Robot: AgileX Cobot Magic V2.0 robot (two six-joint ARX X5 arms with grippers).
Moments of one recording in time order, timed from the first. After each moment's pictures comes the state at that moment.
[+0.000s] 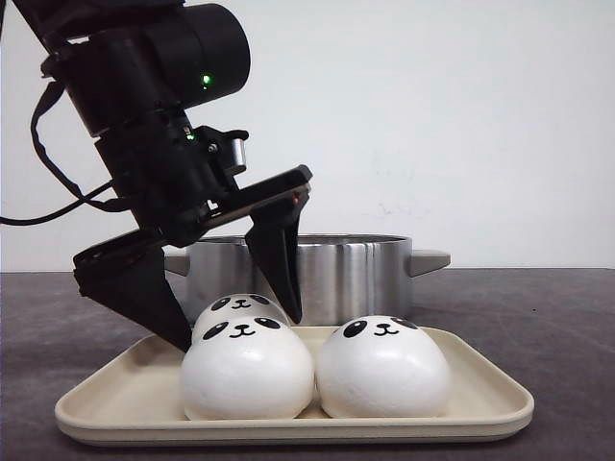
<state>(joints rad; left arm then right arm) -0.70 1.64 0.98 -0.40 0.10 -0.49 0.86 1.09 1.74 -0.87 0.26 0.22</state>
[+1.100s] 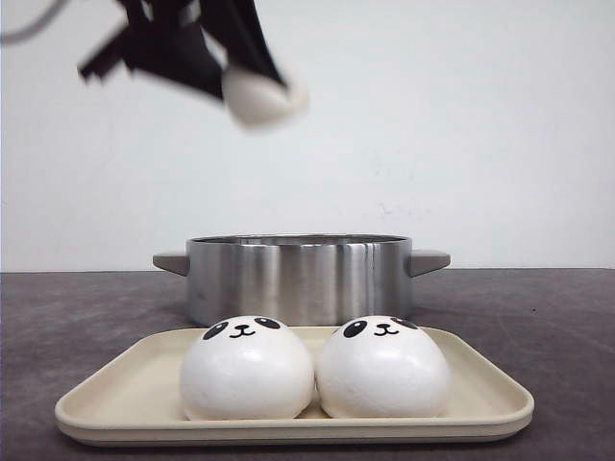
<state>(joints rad) -0.78 1.18 0.99 -0.32 0.01 -0.44 0.86 1.09 1.74 -0.92 0.26 0.24</state>
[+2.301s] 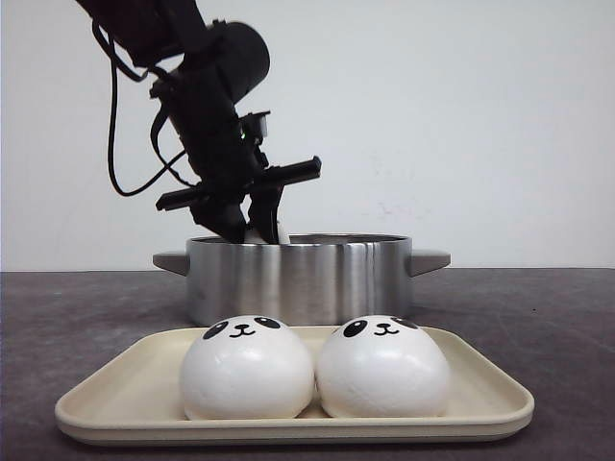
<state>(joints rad) -0.53 1.94 1.44 -0.32 -0.05 -0.31 0.86 1.10 1.74 -0.93 0.26 0.24</state>
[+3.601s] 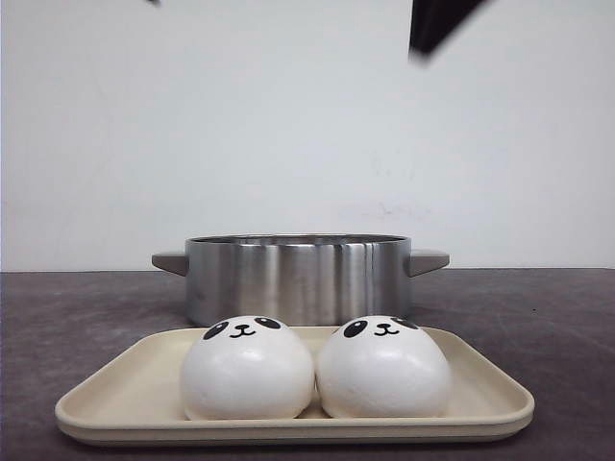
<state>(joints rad) -0.54 1.18 1.47 -0.66 -0.03 -0.31 0.85 1.28 1.17 -0.92 0.05 0.47</state>
